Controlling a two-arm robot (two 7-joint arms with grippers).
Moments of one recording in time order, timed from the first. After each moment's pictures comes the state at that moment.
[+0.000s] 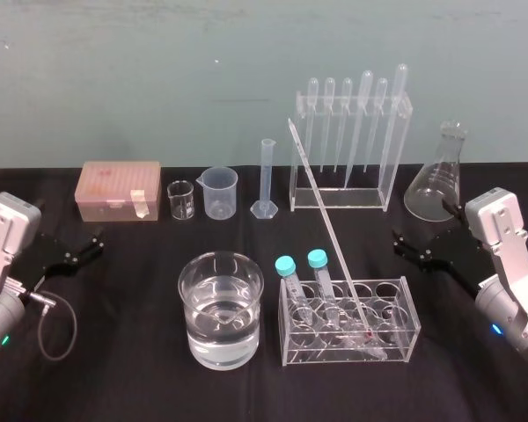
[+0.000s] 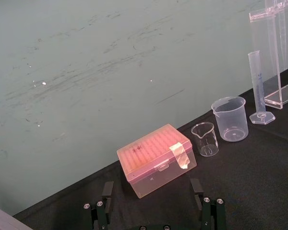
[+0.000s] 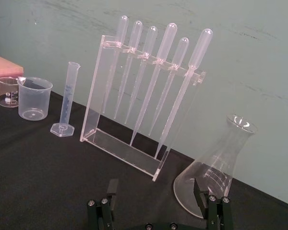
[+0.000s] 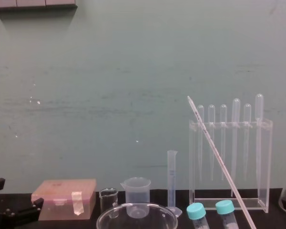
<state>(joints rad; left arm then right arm) -0.20 0.60 0.45 -1.41 -0.25 -0.12 0.03 0.20 0.60 -0.45 -1.41 0.25 -0.12 -0.03</state>
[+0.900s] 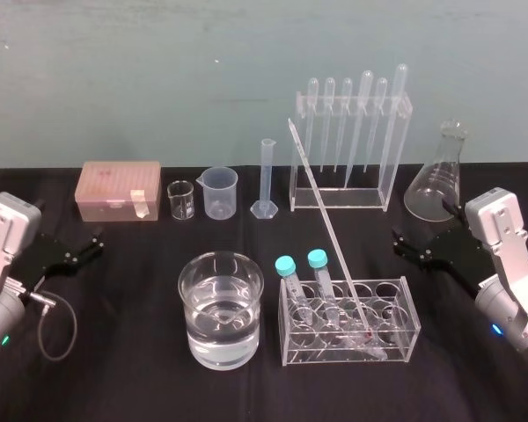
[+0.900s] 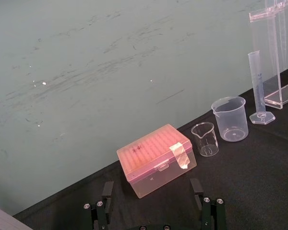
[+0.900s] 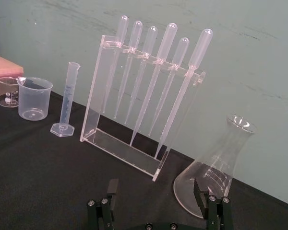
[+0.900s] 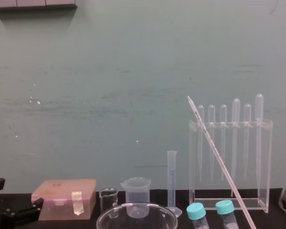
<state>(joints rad) -0.20 0.60 0.45 -1.41 -0.25 -0.12 0.03 0.20 0.60 -0.45 -1.41 0.25 -0.12 -0.03</state>
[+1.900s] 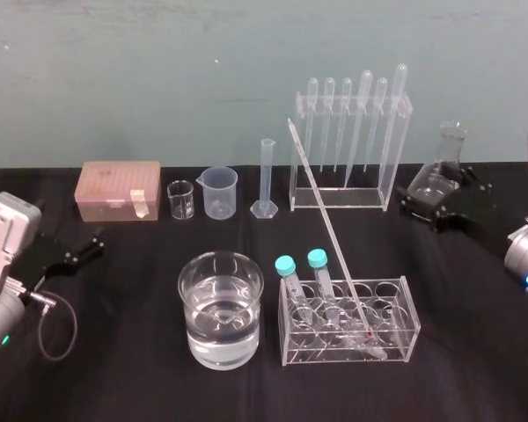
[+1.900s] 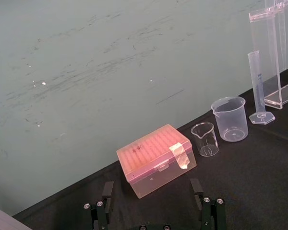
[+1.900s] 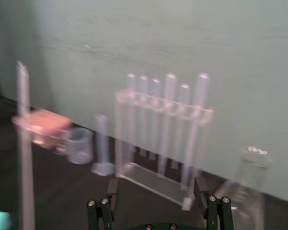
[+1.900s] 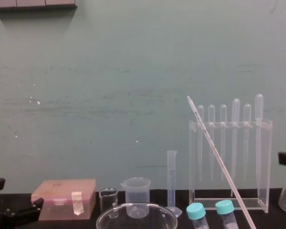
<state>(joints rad) -0.20 0.60 0.45 -1.41 -0.25 -0.12 0.03 0.21 0.66 -0.31 -1.55 0.55 0.06 0.25</state>
